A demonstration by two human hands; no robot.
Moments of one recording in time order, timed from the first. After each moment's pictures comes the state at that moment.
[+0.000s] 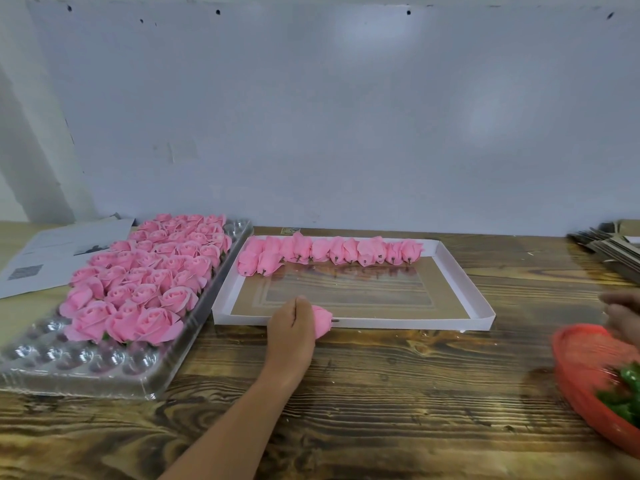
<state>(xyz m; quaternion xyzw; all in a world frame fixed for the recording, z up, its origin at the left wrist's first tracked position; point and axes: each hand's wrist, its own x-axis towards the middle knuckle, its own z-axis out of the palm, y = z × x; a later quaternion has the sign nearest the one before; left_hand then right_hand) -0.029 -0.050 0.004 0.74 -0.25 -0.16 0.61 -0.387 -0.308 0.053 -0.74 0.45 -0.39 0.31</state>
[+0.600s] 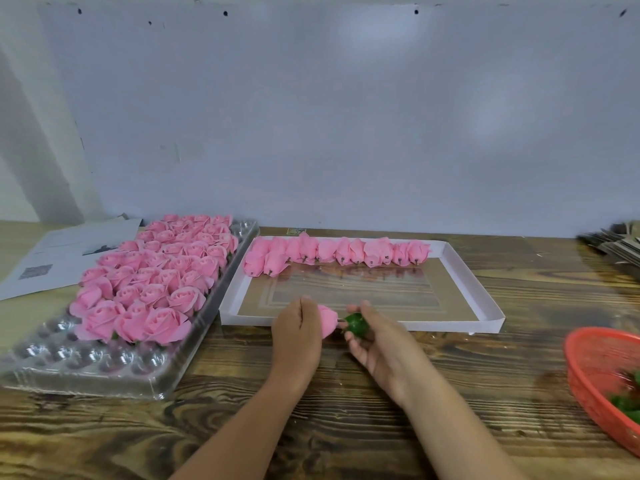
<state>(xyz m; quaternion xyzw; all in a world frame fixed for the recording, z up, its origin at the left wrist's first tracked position) -0.031 -0.049 0.003 0.74 -0.28 -0.04 0.61 -0.137 -0.128 0.030 -0.39 0.34 -0.24 0.82</state>
